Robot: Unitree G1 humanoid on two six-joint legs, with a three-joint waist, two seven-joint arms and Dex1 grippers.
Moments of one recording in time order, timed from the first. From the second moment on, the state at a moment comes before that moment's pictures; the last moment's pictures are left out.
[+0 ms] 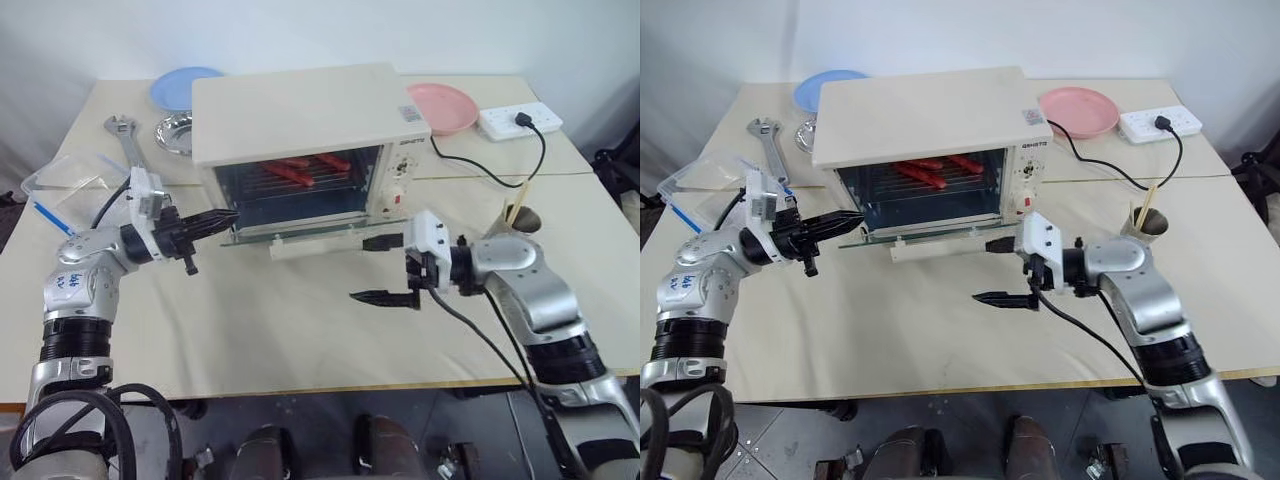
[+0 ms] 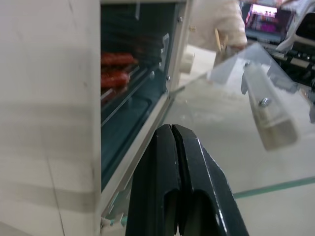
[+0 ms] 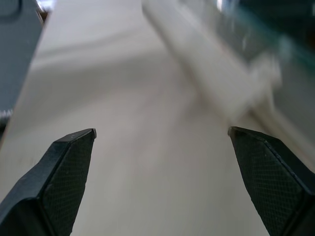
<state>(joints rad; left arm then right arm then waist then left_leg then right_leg) -0.65 0.68 0.16 0.42 -0.50 0.25 -1.20 -0.55 -0.64 0.15 -0.09 0.33 0.38 1.20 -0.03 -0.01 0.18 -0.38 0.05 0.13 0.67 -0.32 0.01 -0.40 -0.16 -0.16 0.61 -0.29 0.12</state>
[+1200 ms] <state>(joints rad) -0.61 0.51 0.12 0.49 -0.33 -0.18 -1.15 -0.85 -0.45 0.37 0.01 -0.14 0.30 0.73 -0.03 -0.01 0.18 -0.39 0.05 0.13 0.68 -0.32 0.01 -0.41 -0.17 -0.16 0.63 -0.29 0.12</state>
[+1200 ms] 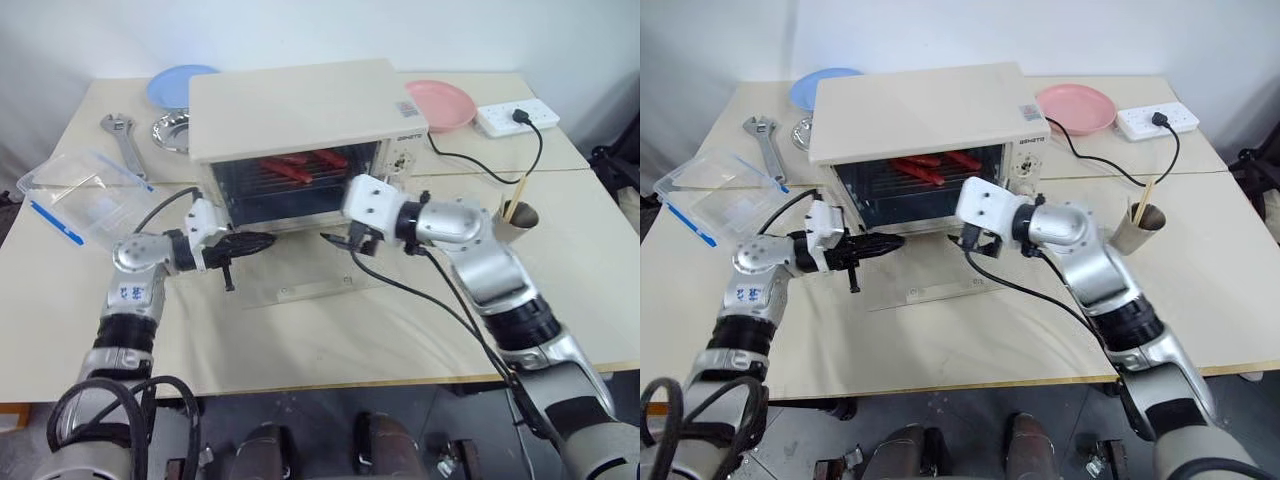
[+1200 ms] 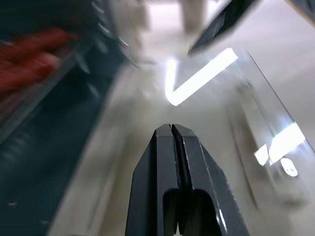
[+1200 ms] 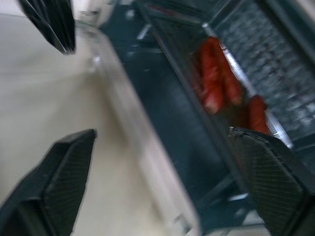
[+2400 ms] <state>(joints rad) 0.02 0.25 0.33 -0.33 -0.71 0.16 -0.47 -1.11 -0.22 0.55 0.71 -0.64 0.01 0.33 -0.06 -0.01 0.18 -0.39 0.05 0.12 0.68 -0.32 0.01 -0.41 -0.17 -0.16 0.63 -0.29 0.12</state>
